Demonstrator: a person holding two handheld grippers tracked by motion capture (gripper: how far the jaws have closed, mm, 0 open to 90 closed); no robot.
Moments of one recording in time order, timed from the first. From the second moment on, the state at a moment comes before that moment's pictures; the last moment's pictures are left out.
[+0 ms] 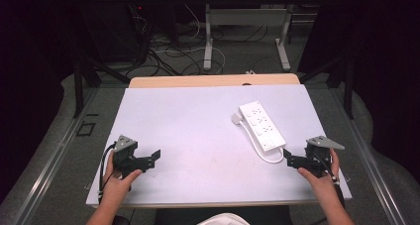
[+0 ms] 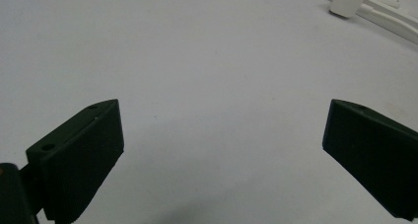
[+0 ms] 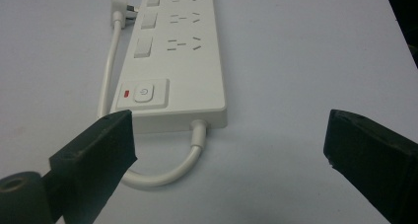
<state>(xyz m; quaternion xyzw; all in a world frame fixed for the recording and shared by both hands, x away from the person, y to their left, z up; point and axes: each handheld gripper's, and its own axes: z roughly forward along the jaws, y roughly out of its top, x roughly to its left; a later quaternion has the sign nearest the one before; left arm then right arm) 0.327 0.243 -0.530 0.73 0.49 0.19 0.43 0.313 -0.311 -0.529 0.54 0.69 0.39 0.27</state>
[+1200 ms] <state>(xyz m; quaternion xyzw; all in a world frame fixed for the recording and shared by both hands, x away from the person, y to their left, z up) 0.326 0.241 -0.529 0.73 0.50 0.21 0.42 0.336 -0.265 -0.502 0.50 0.74 0.37 0.25</state>
